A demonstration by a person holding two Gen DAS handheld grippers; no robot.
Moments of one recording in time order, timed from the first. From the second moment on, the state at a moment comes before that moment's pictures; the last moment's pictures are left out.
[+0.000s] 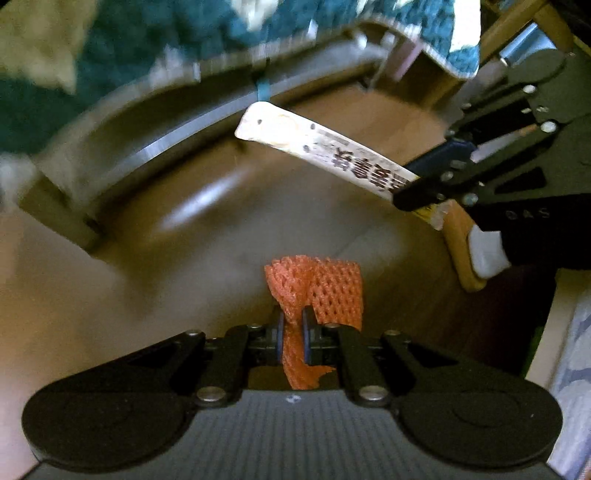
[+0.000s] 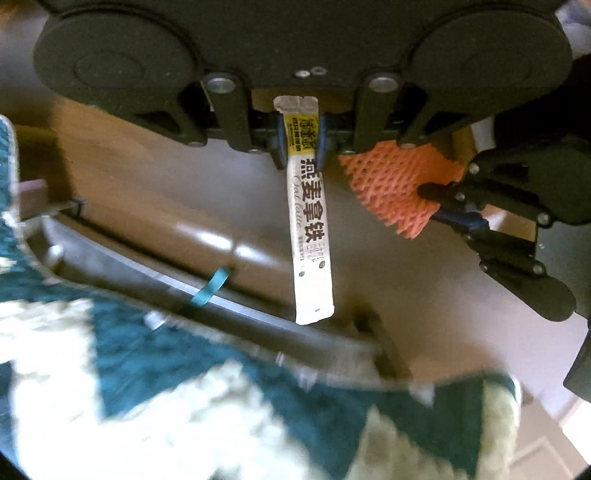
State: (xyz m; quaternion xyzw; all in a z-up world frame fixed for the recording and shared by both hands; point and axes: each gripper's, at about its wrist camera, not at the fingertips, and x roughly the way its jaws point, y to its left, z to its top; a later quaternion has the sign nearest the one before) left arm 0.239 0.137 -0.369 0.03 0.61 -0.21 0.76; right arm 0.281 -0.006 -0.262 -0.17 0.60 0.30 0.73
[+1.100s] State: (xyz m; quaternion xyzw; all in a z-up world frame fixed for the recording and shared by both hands) left arm 0.250 -0.081 0.115 0.02 0.27 -0.20 0.94; right arm 0.238 -0.308 0.173 -0.07 0.32 0.12 0.94
